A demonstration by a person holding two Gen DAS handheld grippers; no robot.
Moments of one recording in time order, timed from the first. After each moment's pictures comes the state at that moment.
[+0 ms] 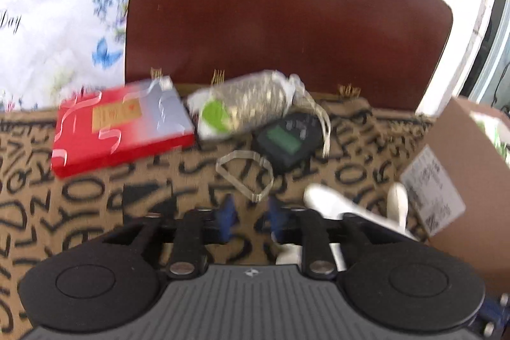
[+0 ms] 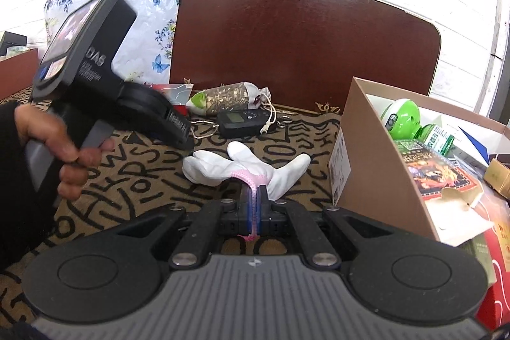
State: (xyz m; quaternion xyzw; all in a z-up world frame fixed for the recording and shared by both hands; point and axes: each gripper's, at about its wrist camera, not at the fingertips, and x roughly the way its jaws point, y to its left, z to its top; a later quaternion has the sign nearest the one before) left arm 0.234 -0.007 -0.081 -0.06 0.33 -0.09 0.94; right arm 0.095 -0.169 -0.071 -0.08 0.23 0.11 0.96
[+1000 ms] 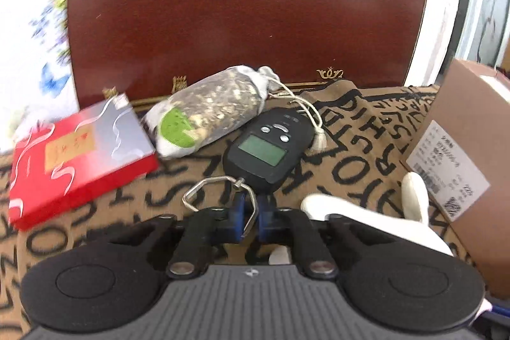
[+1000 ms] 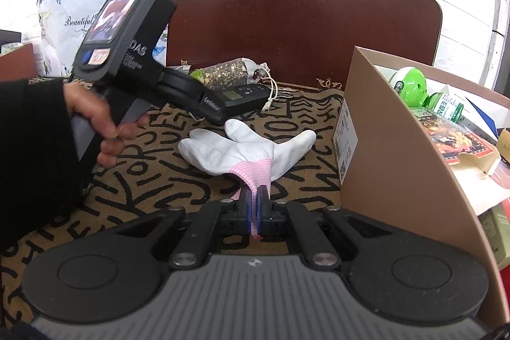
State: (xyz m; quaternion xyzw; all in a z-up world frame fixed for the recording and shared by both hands) left arm 0.262 -0.022 -0.100 0.01 0.33 -0.15 0.93; right arm 0.100 -0.171 -0.085 -0.07 0.26 0.11 0.96
